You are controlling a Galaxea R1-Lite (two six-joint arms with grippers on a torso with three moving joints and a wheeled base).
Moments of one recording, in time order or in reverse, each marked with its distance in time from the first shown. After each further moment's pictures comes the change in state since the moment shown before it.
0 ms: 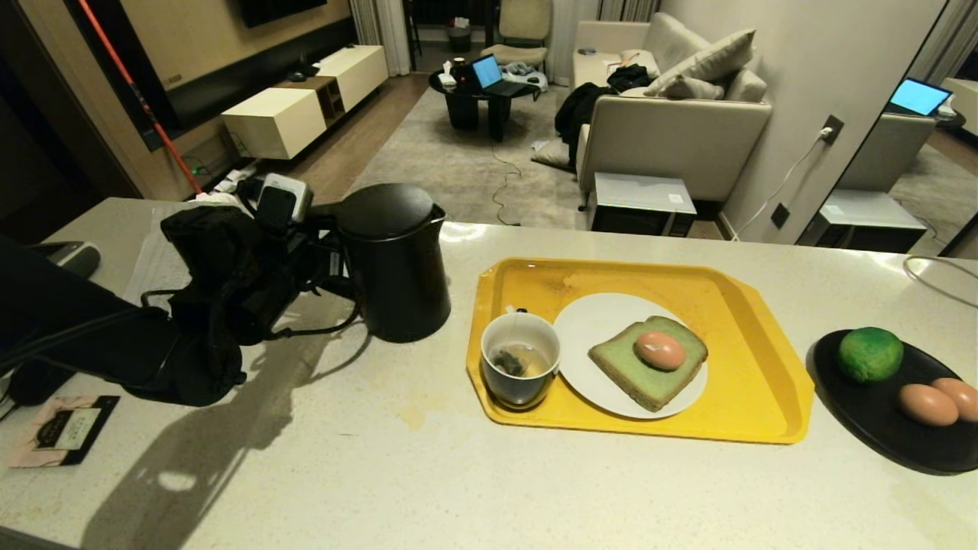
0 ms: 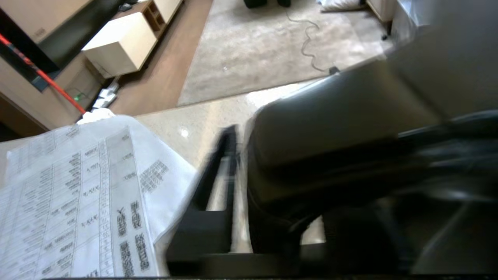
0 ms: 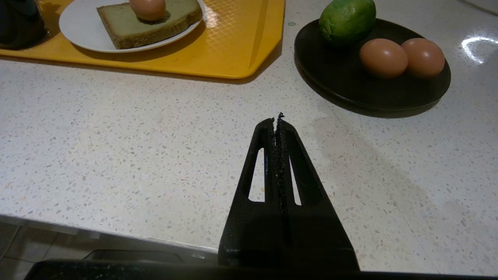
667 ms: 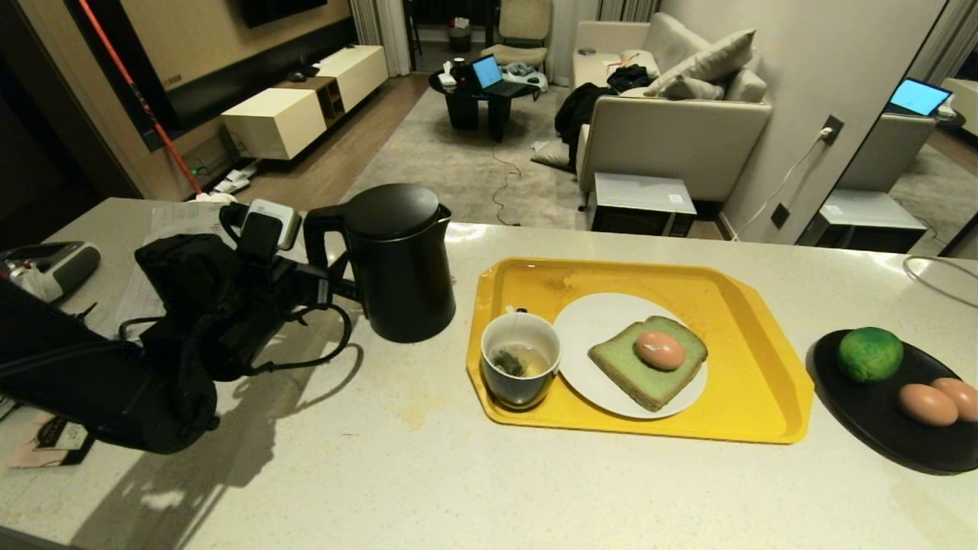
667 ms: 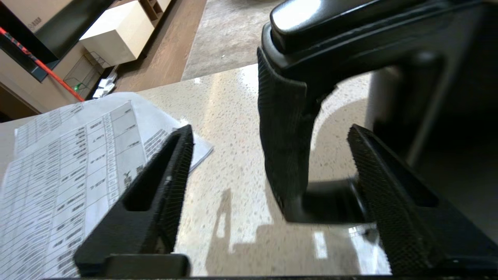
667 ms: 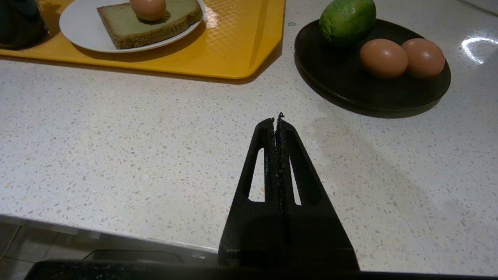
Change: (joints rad) left arm -0.002 -0.072 0.201 -0.090 0.006 0.007; right arm 0.000 0.000 0.000 0.000 0.000 0.000
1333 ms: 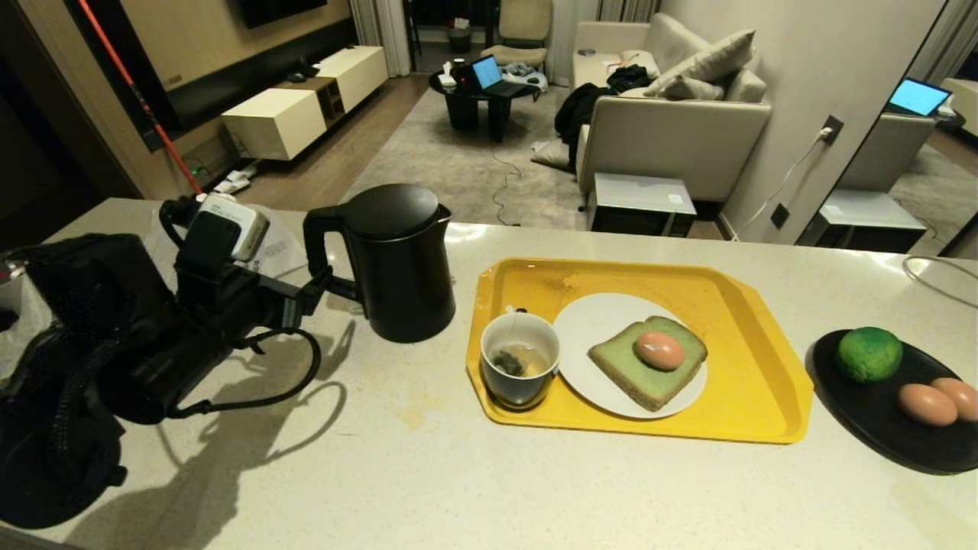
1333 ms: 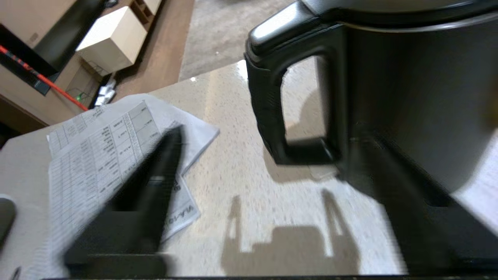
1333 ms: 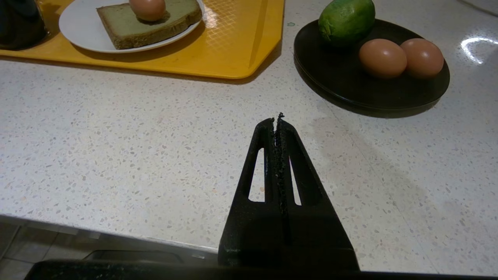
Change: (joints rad) left arm -0.044 -0.285 0.183 0.148 0.009 0.079; right arm 0.000 0.000 0.000 0.000 0.000 0.001
